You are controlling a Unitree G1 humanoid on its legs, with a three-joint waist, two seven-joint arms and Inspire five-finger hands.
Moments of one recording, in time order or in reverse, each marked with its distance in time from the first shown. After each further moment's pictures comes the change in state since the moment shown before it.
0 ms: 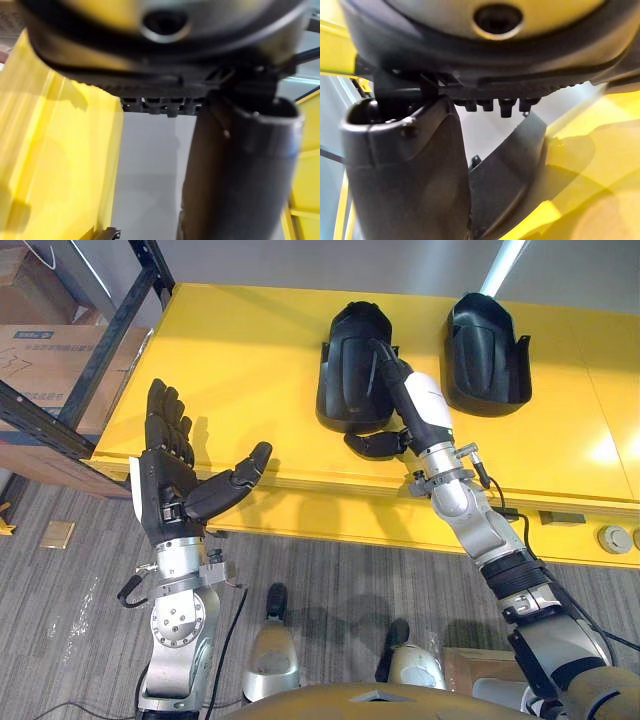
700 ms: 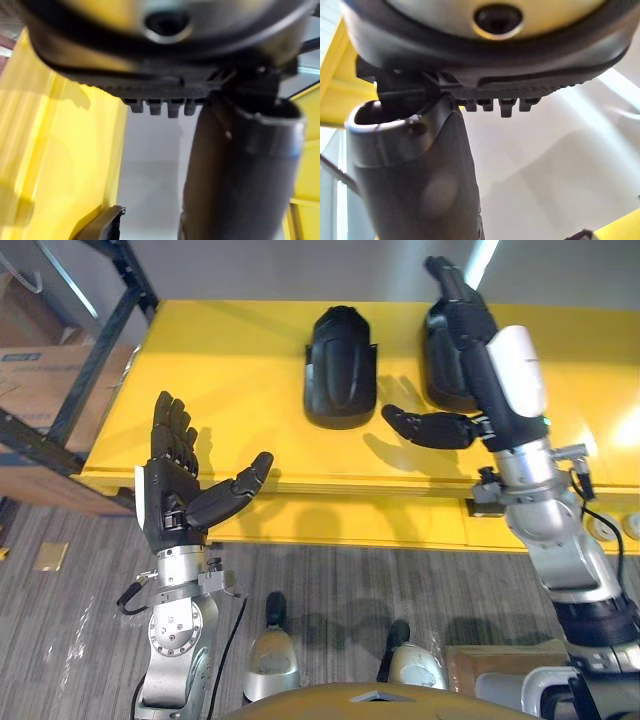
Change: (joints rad) left arm 0.069 0.015 0.011 0.000 -0.038 -0.001 -0.020; right arm 0.344 -0.172 -0.322 -0.624 0.129 -0.054 0.127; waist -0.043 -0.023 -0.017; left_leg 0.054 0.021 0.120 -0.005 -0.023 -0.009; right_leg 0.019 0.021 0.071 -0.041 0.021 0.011
